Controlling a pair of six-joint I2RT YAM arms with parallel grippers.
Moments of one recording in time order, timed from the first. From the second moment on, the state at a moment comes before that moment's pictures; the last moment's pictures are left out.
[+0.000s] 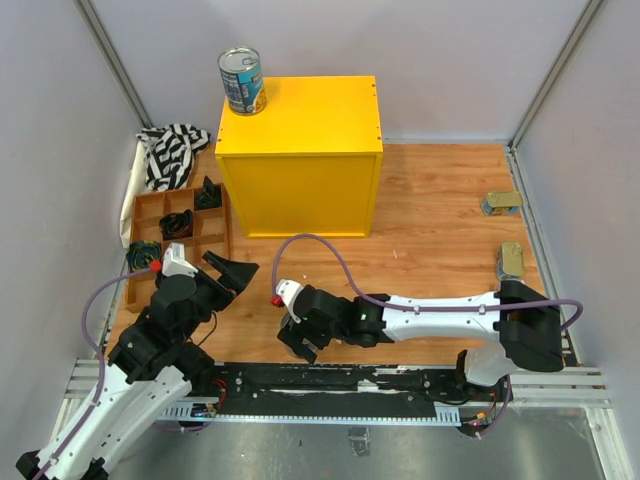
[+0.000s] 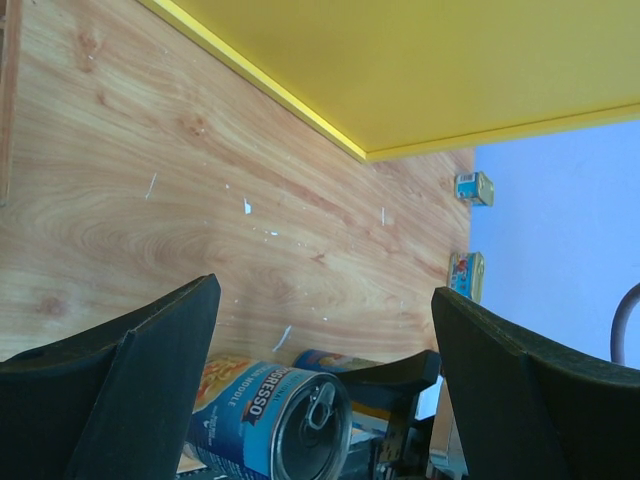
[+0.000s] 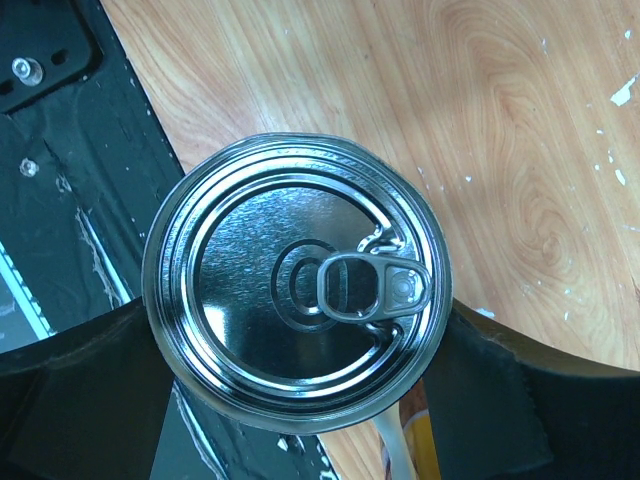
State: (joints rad) left arm -0.60 0.29 0.54 -0.62 -0.28 -1.12; right arm 1.35 1.51 0.96 -0.27 0.11 0.20
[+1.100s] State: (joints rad) left arm -0.60 0.21 0.54 -0.69 -0.34 -1.18; right arm 1.15 1.67 2.04 -0.85 0.22 -0.05
